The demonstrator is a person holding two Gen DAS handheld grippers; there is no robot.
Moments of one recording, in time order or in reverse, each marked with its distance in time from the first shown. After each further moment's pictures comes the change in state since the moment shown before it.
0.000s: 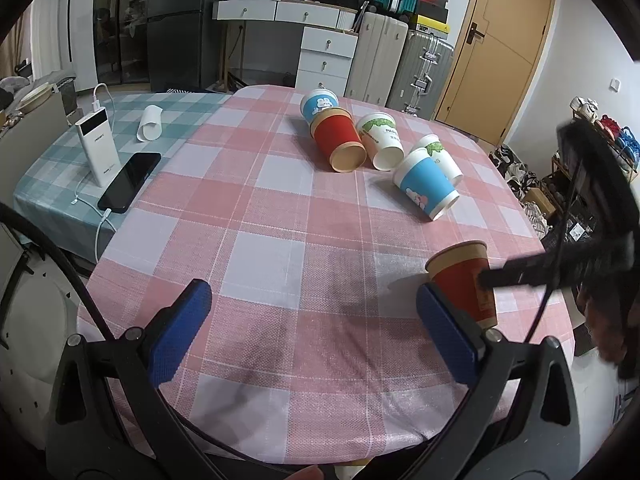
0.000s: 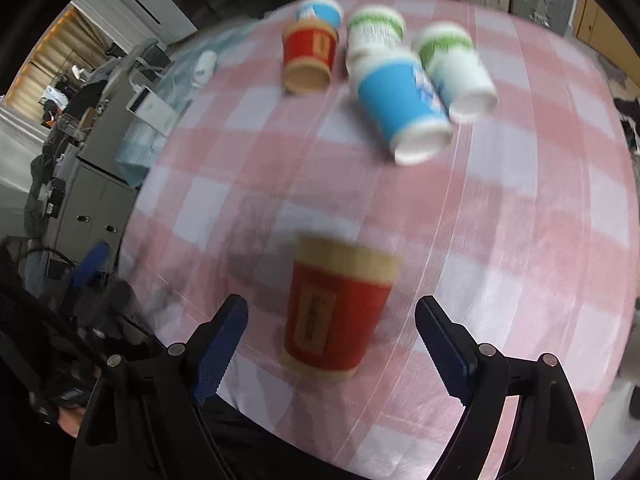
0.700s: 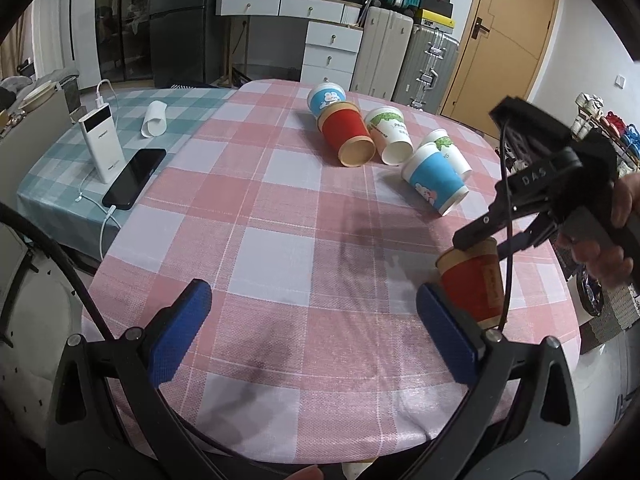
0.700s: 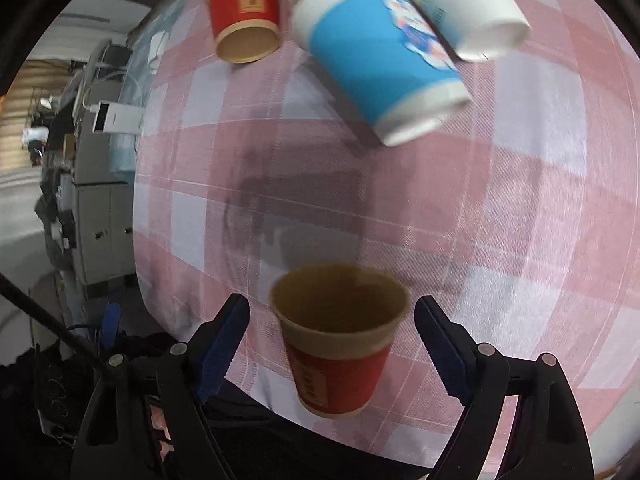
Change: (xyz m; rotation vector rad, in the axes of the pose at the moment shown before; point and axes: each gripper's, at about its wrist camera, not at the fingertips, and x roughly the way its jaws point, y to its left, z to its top) left arm 0.007 0.003 -0.001 -0.001 0.024 0.021; right arm 0.048 -0.033 0.079 0.189 0.339 0.106
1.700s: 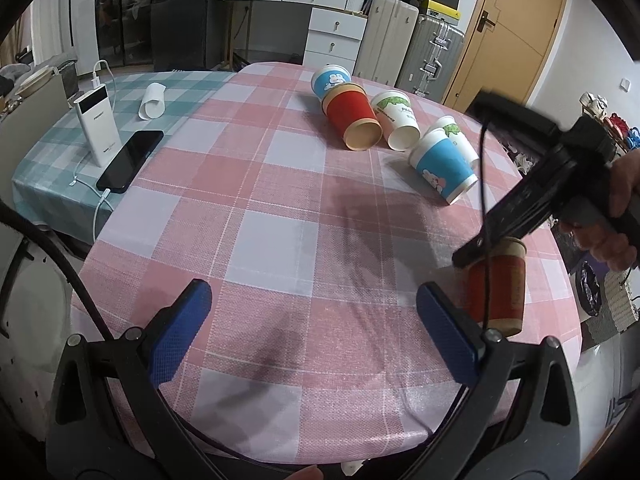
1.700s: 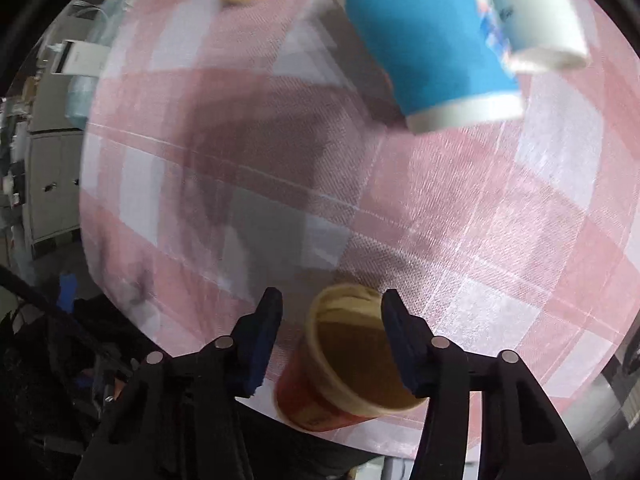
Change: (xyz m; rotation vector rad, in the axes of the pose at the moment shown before) left arm 0.019 0.007 -0.004 -0.019 0.043 -0.009; right arm 0.015 0.016 0.008 -0.114 0.121 -0.177
